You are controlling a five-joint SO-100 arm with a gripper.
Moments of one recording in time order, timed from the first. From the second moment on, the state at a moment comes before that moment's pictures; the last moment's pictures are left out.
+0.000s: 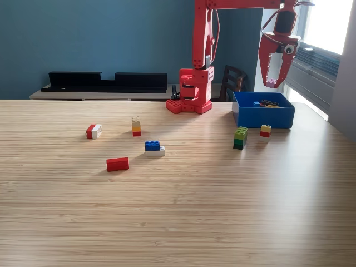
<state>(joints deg) -66.6 91.9 85.1 94.5 6.2</state>
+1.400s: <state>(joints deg) -8.9 92.2 76.1 94.5 0.4</state>
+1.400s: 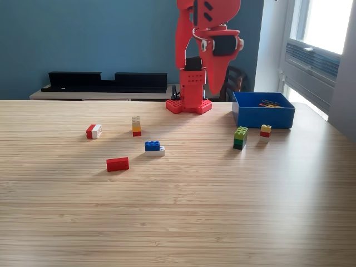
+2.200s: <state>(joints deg) -4.5 92.2 80.2 84.6 -2.0</state>
